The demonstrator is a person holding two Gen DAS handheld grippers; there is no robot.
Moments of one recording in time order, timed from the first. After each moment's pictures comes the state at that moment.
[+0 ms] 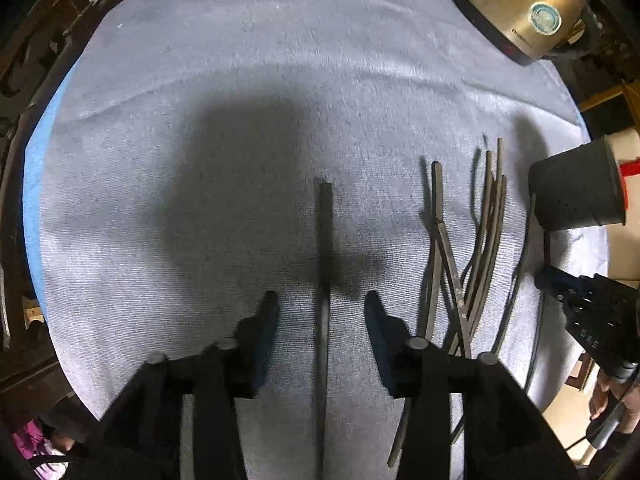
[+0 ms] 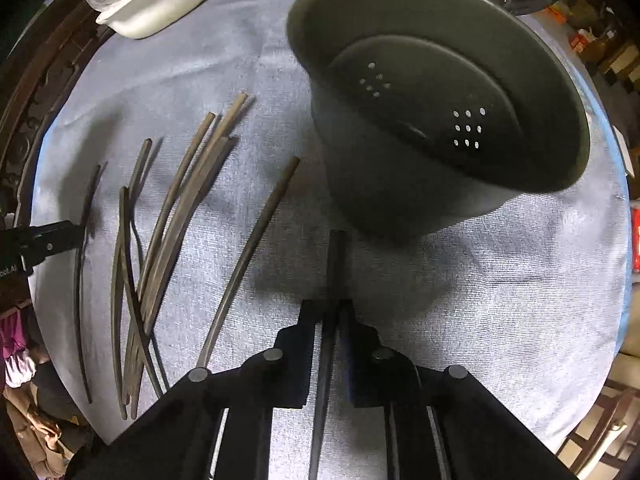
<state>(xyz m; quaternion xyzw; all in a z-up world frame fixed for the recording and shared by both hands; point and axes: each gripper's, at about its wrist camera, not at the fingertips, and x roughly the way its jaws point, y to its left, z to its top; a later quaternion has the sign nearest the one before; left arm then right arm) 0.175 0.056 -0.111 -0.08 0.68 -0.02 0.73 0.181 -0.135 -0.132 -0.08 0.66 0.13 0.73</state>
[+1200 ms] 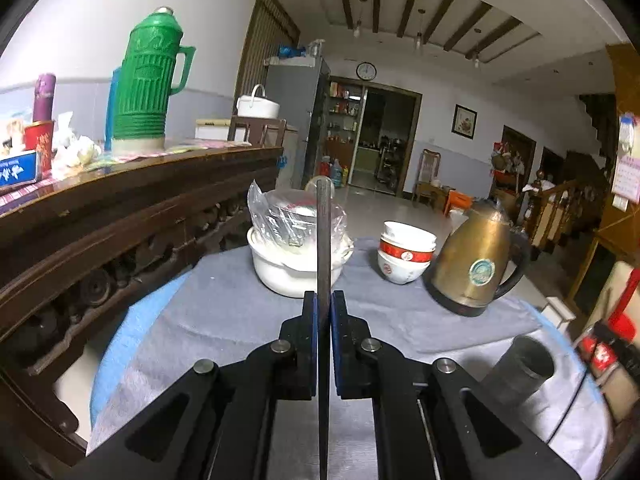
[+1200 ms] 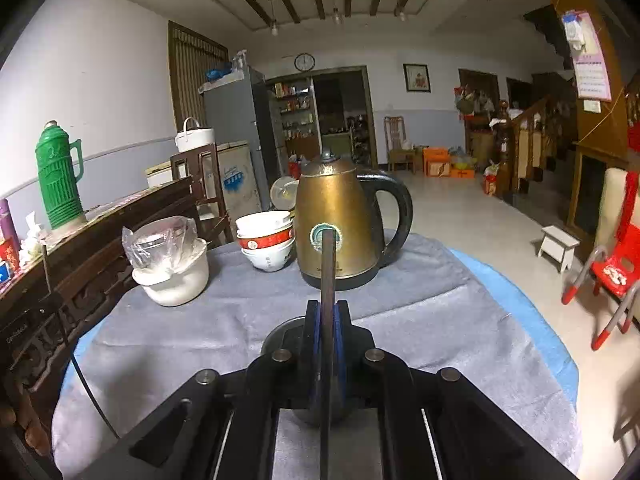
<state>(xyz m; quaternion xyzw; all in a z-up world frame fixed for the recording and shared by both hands) 0.081 0.075 0.007 -0.09 0.19 0.08 0.97 0.076 -0.220 0.005 0.05 0.21 0.05 0.97</state>
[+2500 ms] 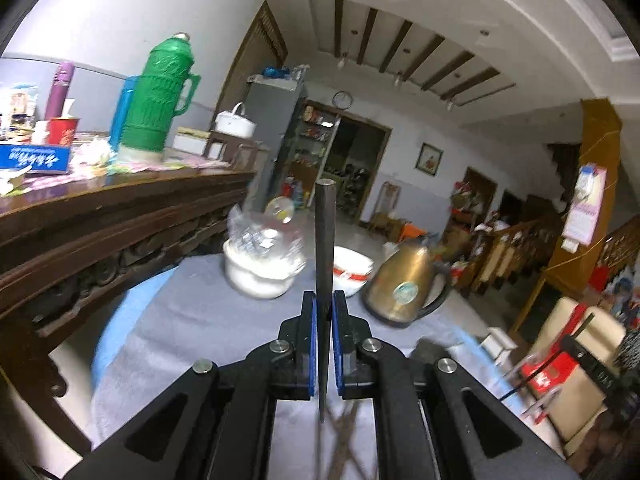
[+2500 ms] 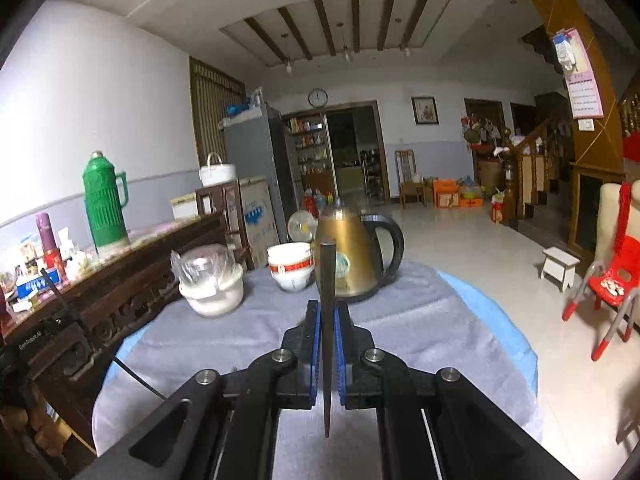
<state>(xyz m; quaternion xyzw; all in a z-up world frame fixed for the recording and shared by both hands) -0.045 0.074 0.064 -0.17 0.13 -0.01 0.98 -0.060 -0.255 0.065 0.07 0.13 0.09 0.99</state>
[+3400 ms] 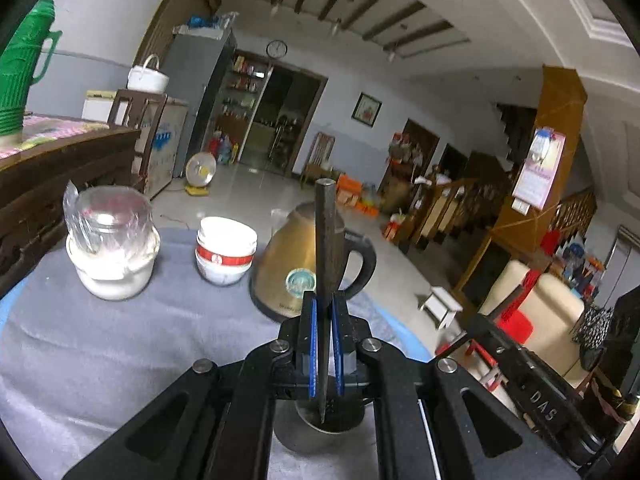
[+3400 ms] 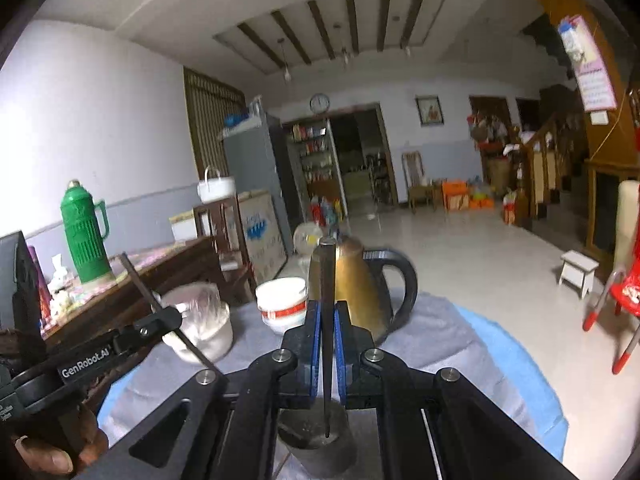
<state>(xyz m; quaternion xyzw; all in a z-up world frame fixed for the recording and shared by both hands) 0.142 -0.056 0.062 -0.16 0.22 -0.13 0.95 0.086 -0.260 0.067 0.09 0.17 0.11 0.98</state>
